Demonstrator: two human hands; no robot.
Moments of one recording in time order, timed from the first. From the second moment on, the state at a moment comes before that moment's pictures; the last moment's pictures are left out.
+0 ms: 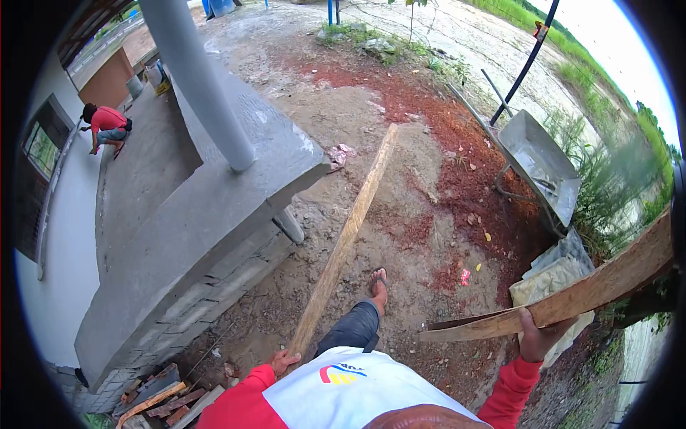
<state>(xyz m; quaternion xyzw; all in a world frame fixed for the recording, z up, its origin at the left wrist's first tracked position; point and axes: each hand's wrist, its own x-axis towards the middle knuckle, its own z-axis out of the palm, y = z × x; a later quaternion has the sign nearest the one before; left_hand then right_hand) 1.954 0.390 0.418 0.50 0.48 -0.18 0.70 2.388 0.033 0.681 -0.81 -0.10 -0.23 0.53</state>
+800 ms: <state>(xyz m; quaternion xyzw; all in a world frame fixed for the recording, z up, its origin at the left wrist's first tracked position) 2.474 0.623 0.420 0.53 0.56 -0.04 0.63 3.051 0.583 0.783 -0.74 -0.36 -0.10 0.55</state>
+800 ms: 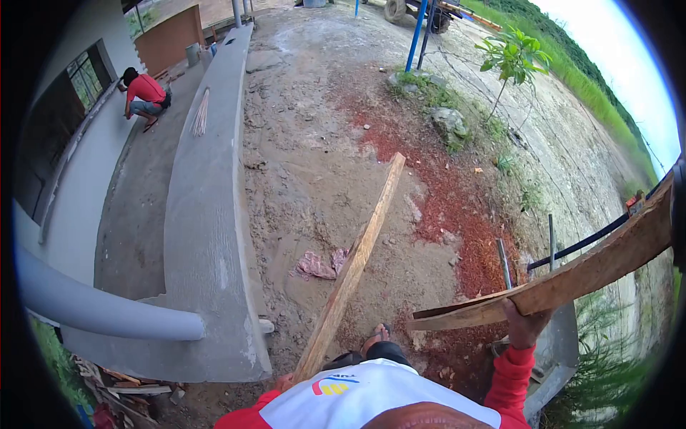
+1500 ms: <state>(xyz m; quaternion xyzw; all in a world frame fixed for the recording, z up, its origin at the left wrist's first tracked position) 2.763 1.116 0.500 0.52 0.66 0.04 0.54 3.326 1.140 0.879 -0.72 -0.40 -0.10 0.55</state>
